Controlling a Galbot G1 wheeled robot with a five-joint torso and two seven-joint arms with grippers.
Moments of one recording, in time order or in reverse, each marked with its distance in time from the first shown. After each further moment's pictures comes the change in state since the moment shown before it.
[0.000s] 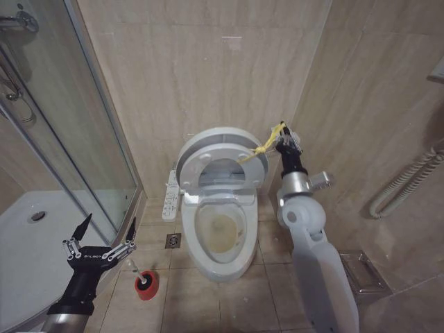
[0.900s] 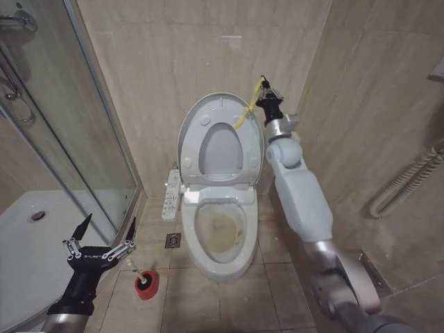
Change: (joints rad) left arm 0.000 0.000 0.000 0.000 0.000 0.000 0.000; right arm 0.555 -0.039 -0.151 -0.590 -0.349 0.158 -0.137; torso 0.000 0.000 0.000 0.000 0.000
